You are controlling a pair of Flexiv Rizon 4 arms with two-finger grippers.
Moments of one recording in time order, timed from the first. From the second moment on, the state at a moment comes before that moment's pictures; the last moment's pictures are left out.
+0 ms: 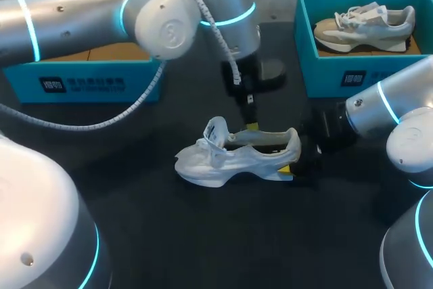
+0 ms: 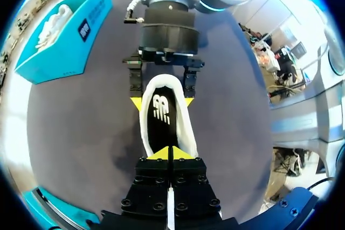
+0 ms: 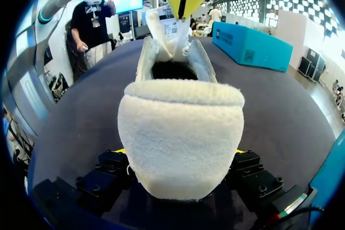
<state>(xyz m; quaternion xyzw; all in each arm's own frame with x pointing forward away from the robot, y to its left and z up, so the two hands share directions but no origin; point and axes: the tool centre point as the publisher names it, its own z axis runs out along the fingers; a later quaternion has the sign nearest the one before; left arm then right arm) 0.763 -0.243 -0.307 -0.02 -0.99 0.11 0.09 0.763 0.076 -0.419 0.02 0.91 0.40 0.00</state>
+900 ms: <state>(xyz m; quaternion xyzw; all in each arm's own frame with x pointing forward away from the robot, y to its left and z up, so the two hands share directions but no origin) 0.748 -0.264 -0.364 -0.05 -0.98 0.06 0.16 0.763 0.076 -0.419 0.02 0.91 0.40 0.00</state>
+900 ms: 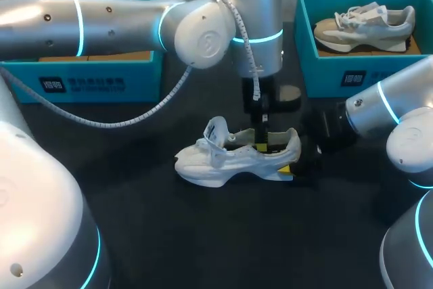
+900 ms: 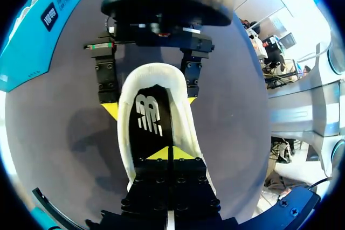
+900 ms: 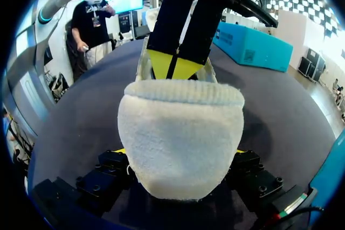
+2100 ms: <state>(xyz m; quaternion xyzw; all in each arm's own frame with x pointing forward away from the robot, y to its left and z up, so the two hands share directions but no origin) 0.746 -0.264 -0.406 -0.11 -0.99 0.05 0.08 0.761 0.076 -0.421 0.02 0.91 0.41 0.00</state>
